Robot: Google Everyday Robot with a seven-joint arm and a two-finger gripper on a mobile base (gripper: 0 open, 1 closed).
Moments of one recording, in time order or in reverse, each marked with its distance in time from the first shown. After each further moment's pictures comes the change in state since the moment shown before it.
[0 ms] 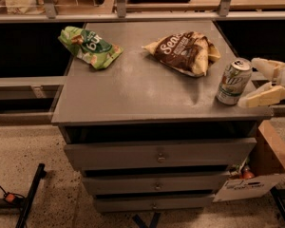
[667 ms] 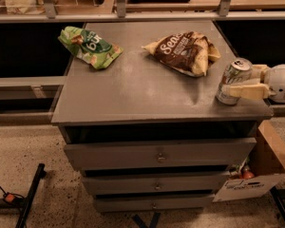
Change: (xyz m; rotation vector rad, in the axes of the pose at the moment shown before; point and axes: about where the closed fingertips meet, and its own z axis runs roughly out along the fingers) arm -0.005 0.010 0.027 -0.062 -0.071 0.002
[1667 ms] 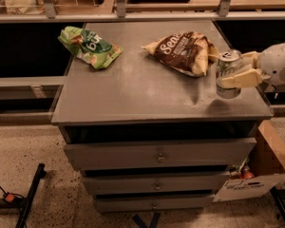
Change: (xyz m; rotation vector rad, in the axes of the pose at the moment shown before) arm -0.025 0.005 0.017 -0.039 0.236 -0.040
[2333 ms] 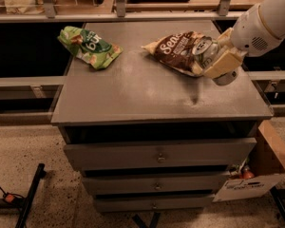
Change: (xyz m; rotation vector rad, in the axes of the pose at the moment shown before) arm -0.058 0.025 0.022 0.042 0.469 -0.191
